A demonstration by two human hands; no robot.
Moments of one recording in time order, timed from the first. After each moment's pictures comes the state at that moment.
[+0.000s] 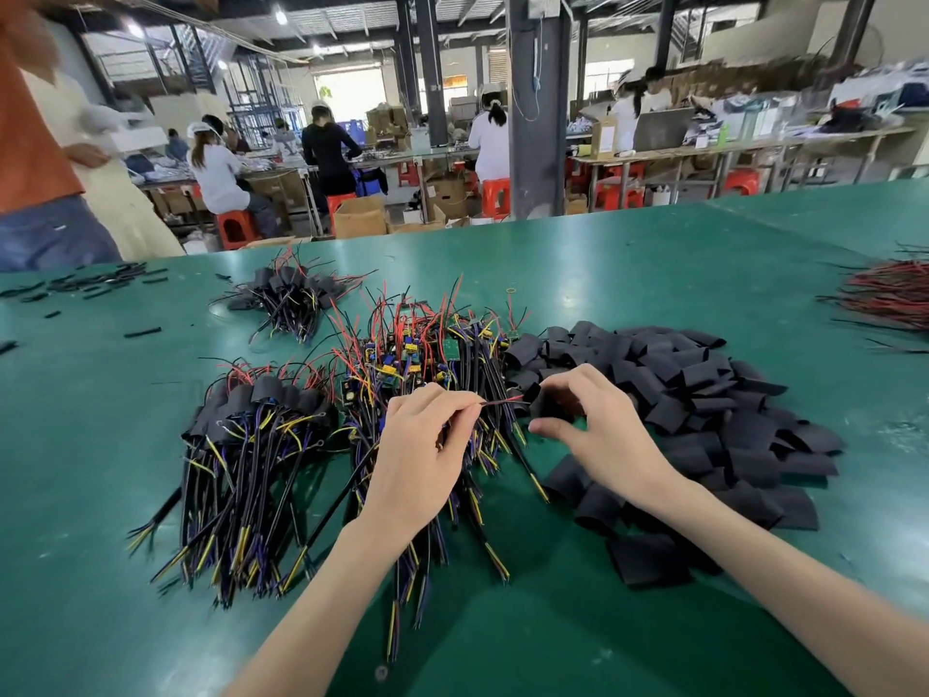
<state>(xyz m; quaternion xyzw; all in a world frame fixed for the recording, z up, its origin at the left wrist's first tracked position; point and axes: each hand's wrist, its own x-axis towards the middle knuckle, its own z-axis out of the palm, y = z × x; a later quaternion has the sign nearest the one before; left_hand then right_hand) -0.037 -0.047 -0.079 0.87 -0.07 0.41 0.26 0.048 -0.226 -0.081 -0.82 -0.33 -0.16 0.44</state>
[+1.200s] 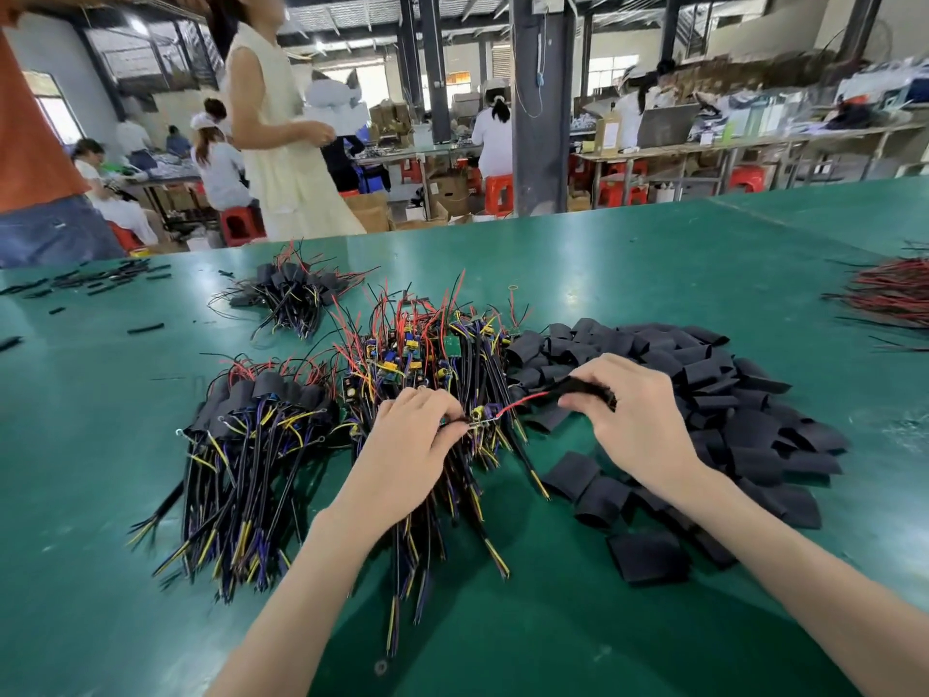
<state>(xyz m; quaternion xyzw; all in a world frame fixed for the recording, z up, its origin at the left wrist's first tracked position) -0.037 -0.024 -0.076 0.95 -0.05 0.23 0.18 0.051 -0.241 -0.070 -0.81 -0.32 -0.28 0.41</state>
